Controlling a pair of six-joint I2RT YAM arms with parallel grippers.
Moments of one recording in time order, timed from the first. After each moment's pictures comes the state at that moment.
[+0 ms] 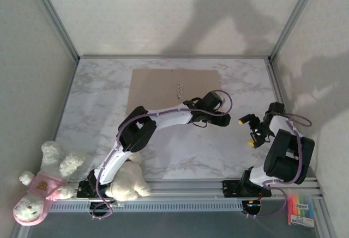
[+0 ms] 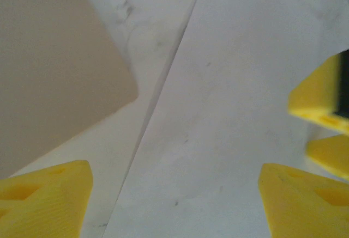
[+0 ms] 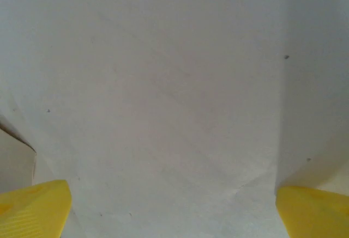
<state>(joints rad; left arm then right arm) -0.95 2.34 1.83 -0.32 0.17 -0.58 -0.35 1.45 0.72 -0.65 -0.39 0.66</state>
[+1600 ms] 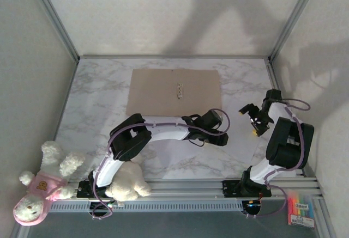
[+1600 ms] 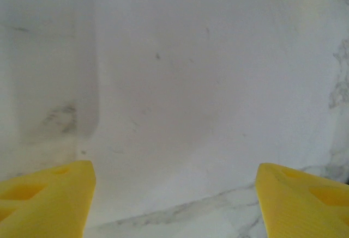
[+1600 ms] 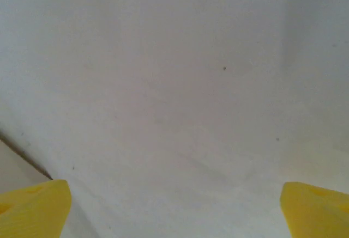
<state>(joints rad) -1.05 2.16 1.54 -0.27 0.15 -0.75 -0.27 1.52 0.92 -0.70 -0.26 0.60</state>
